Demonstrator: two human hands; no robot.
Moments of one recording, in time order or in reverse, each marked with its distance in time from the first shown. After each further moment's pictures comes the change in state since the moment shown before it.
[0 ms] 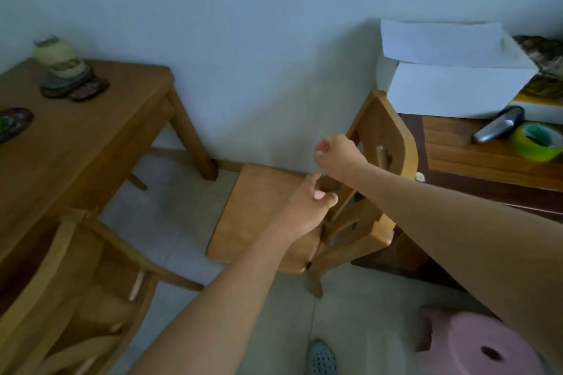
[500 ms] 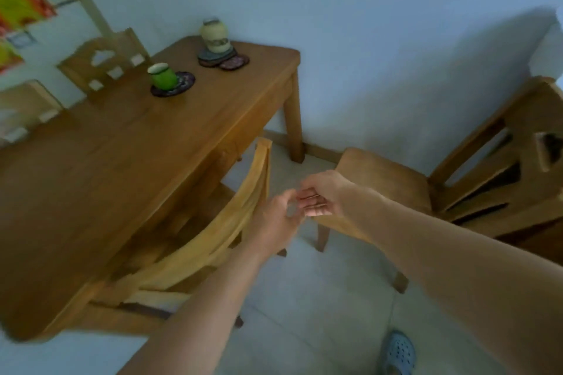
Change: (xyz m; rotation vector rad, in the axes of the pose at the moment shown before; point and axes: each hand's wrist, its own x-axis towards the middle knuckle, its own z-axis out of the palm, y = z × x) left_hand -0.242 -0.218 -0.208 0.271 0.434 0.082; right_hand -0.184 -0.196 0.255 0.587 -0.600 0.308
